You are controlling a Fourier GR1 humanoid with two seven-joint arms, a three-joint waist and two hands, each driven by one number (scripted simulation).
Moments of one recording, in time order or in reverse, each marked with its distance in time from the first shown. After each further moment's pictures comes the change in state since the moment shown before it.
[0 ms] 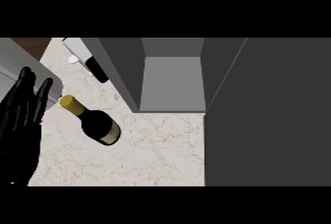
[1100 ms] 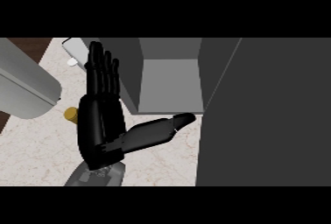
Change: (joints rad) left arm -0.407 -0.096 -0.438 0.217 -0.256 0.844 0.495; right arm 0.154 -0.039 0.144 -0.319 -0.143 0.117 0.294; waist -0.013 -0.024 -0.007
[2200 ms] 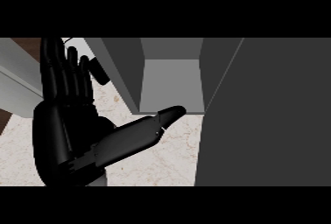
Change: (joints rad) left arm -0.069 0.000 0.025 -0.164 -0.385 0.003 0.429; right arm -0.134 0.009 -0.011 -0.055 0.040 -0.059 0.214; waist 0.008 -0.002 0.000
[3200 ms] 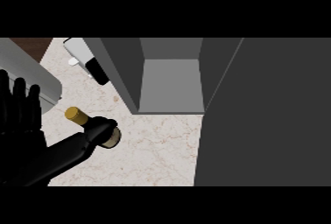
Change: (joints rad) left arm 0.278 0.060 0.160 -0.194 0.147 -0.094 -0.044; right arm -0.003 0.036 0.031 -0.011 0.032 0.000 0.015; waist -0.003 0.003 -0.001
